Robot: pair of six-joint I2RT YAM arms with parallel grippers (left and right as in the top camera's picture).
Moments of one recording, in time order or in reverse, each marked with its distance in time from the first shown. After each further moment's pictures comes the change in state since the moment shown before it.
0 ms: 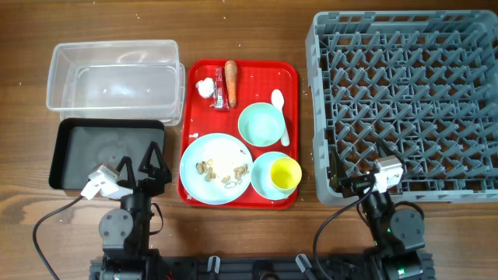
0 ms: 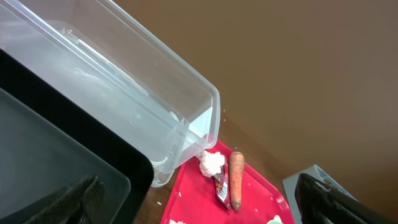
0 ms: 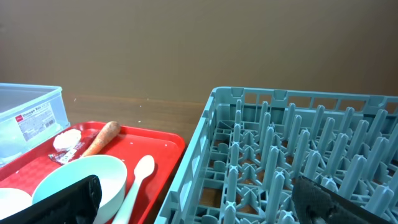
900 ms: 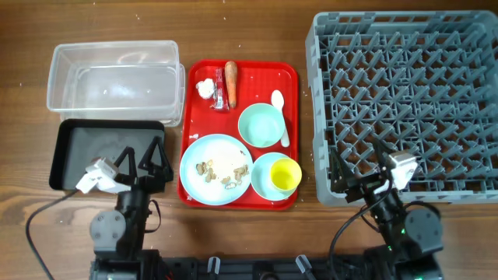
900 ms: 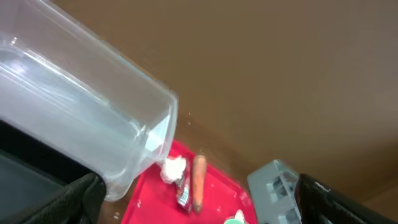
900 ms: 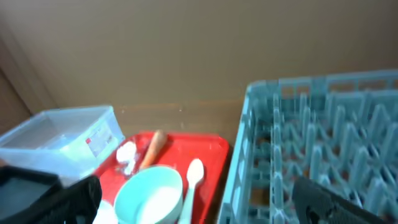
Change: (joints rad) left arm 0.000 0.147 0.140 0.047 0.116 0.000; right arm 0.000 0.149 0.283 -0.216 -0.116 0.209
